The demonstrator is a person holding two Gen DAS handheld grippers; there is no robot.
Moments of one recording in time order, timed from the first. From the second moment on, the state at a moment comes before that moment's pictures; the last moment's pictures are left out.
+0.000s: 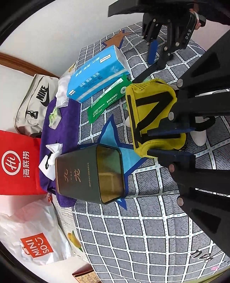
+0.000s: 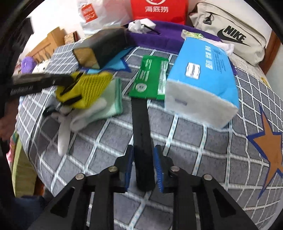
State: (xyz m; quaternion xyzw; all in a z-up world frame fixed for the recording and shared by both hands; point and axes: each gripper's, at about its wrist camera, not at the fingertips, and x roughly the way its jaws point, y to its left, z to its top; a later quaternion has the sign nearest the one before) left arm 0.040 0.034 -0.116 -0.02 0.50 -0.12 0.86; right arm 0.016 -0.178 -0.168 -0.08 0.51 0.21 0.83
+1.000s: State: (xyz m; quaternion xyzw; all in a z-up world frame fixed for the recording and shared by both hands) left arm 0.032 0.041 -0.093 -0.02 0.49 -0.12 0.87; right arm 0.006 -0.171 -0.143 -0.08 0.48 0.23 0.84
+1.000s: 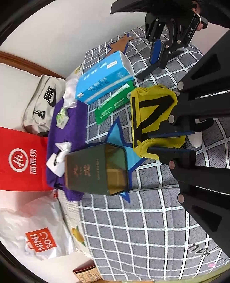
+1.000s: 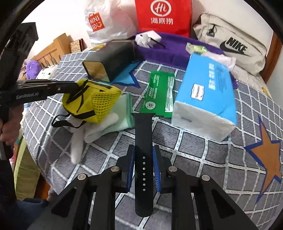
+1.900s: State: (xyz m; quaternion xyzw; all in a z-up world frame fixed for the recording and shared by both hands) left arm 0.065 0.038 -0.031 -0.02 0.44 -0.10 0.89; right arm 0.063 -0.207 -0.063 -0.05 0.41 0.19 0.89
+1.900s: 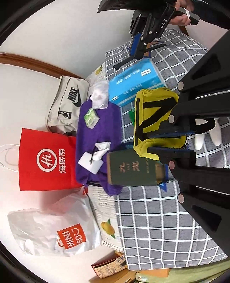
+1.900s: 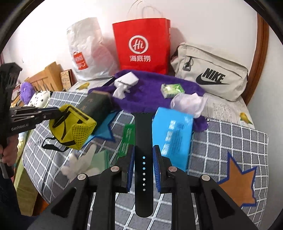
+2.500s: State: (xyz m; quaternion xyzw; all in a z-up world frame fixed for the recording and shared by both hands) left arm 0.141 0.048 -0.009 -0.02 0.42 -0.07 0.90; right arm 0.154 -0.210 -0.041 -0.02 0.39 0.17 0.91
